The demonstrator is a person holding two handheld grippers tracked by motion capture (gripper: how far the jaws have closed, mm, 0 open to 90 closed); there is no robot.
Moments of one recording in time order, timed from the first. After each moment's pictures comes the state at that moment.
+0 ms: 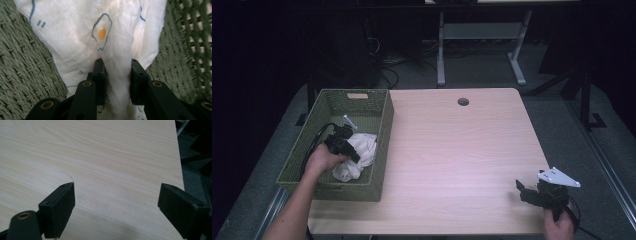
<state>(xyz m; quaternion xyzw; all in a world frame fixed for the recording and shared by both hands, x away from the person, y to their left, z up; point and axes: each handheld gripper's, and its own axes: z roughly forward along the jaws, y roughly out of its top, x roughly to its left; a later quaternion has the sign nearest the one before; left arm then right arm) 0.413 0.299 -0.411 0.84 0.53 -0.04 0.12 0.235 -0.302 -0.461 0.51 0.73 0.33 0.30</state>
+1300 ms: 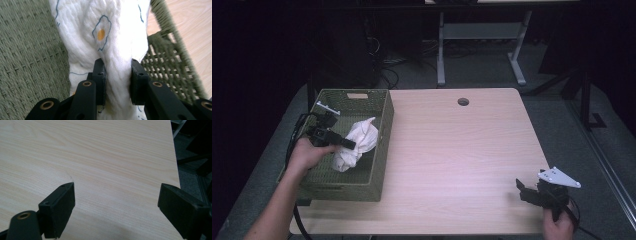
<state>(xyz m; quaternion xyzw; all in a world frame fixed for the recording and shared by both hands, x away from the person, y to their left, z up) 0.390 0.318 -0.343 0.81 0.52 -0.03 0.27 0.234 -0.299 -0.457 0.52 0.72 0.33 0.31</state>
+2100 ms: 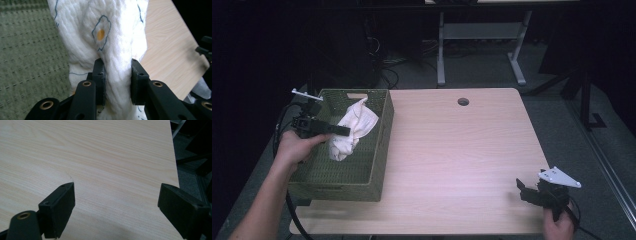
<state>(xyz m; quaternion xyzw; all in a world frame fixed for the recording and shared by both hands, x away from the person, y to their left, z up) 0.378 0.330 -0.296 0.78 0.51 -0.02 0.36 0.234 -0.300 -0.457 0.52 0.72 0.33 0.31</state>
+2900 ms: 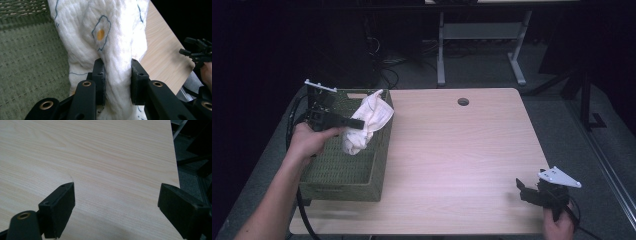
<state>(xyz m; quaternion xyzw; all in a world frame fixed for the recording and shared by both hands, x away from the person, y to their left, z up) 0.381 0.286 -0.273 0.79 0.47 -0.03 0.39 0.234 -0.299 -0.456 0.51 0.73 0.33 0.31</state>
